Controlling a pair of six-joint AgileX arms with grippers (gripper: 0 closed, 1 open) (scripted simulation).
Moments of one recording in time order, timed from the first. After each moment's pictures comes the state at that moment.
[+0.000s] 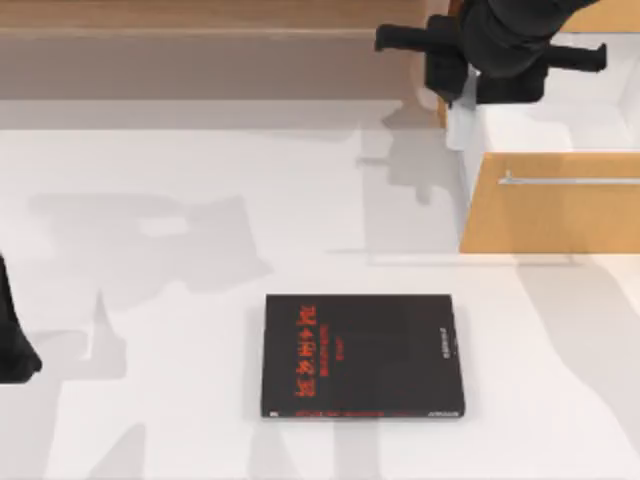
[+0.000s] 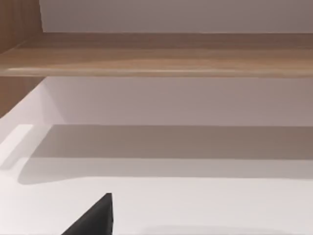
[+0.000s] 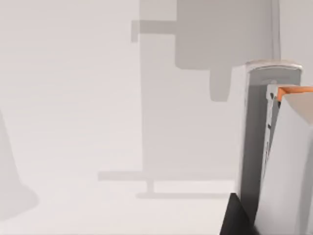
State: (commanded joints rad) left arm 0.00 0.00 0.00 0.00 0.00 0.00; right arm 0.49 1.99 1.92 -1.08 0.10 0.54
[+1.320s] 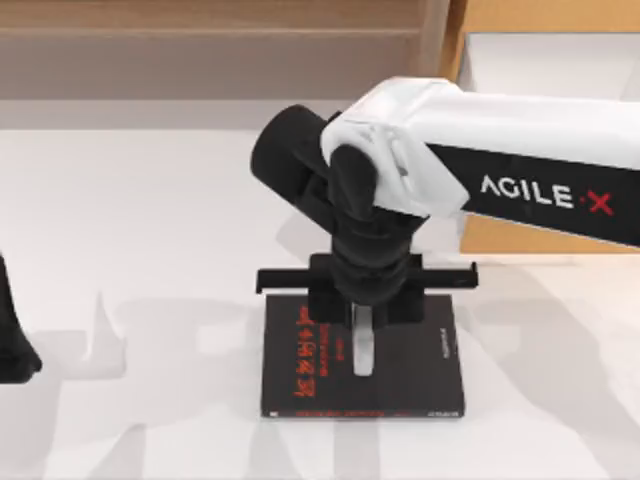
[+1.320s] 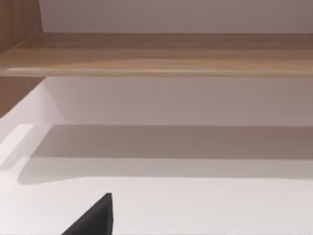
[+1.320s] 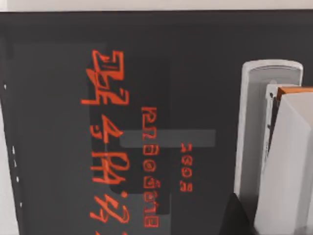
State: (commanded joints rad) left arm 0.00 0.00 0.00 0.00 0.00 0.00; right arm 0.82 2.09 1.60 -1.02 0.09 0.84
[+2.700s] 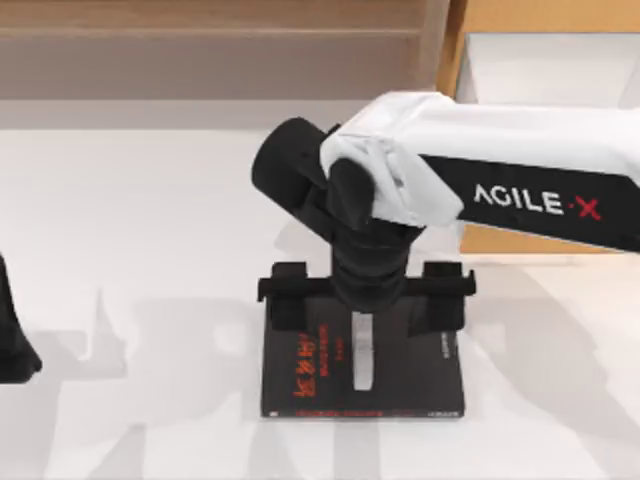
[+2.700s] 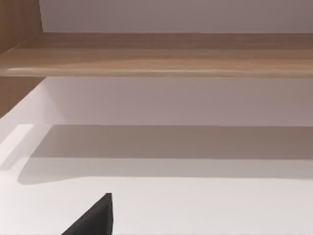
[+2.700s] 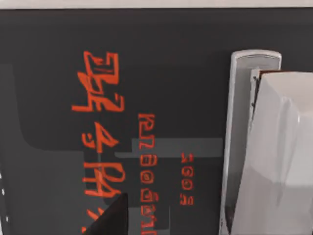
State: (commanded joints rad) left arm 0.00 0.00 0.00 0.00 0.00 0.00; right arm 0.82 2.10 1.58 -0.99 0.09 0.84
